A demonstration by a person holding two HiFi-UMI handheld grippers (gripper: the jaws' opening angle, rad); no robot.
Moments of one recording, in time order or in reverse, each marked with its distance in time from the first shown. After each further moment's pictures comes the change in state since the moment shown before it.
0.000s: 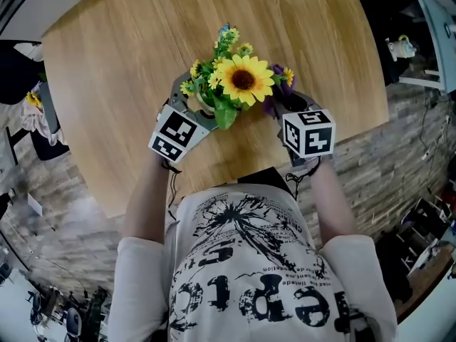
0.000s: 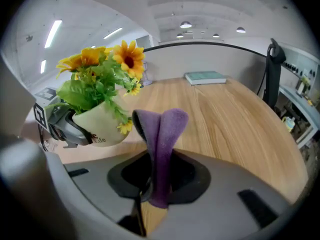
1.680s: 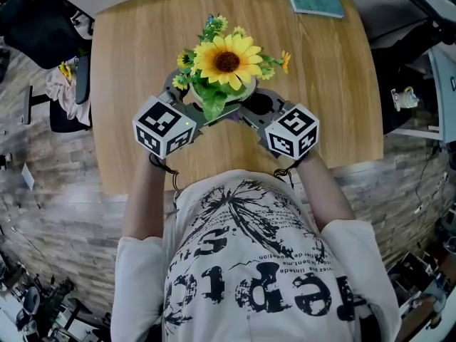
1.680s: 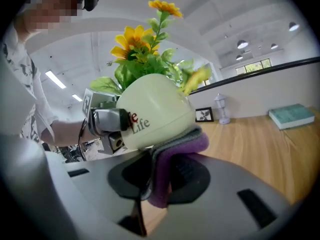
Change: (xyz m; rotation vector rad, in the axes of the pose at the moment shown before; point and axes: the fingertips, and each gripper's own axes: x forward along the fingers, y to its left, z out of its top) left arm -0.114 0.015 0.097 -0.115 -0.226 0.183; right arm -0.043 0.184 0.090 -0.357 -0.369 0.694
